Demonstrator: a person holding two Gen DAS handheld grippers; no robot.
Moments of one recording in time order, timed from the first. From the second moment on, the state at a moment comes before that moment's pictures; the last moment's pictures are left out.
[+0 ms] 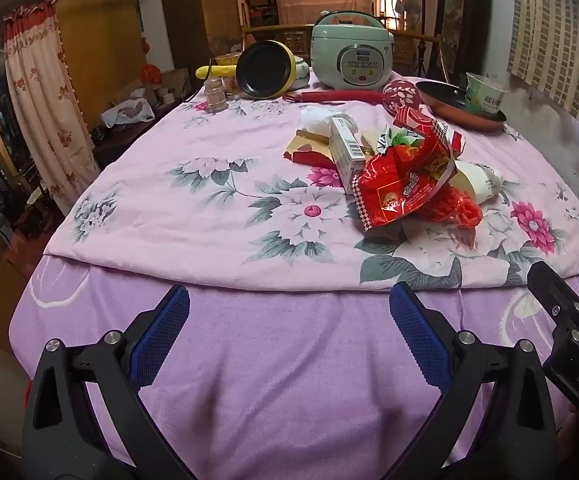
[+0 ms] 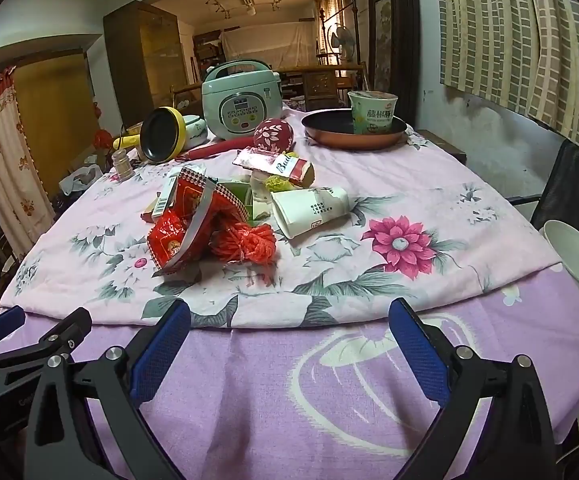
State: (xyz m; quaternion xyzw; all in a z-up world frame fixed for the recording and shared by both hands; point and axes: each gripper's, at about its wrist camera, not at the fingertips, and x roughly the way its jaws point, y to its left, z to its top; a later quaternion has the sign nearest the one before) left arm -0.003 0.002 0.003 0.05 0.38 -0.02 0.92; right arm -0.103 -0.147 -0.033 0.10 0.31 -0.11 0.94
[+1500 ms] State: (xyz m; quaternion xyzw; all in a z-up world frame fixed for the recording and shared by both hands) left arm -0.005 0.006 0.008 0.04 0.38 -0.03 0.92; right arm -0.098 -0.145 -0.037 0.09 0.32 -0.10 0.94
